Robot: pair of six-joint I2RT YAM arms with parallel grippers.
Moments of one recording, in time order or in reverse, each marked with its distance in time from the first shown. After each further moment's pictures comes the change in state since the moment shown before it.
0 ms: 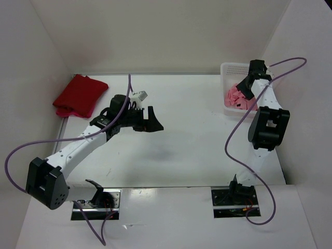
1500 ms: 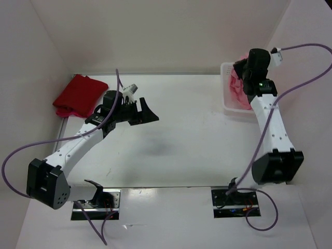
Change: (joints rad) left arm 0.083 -0.009 0.009 0.047 -0.004 -0.109; right arm 0.169 -0.451 -0.164 0.272 0.080 0.270
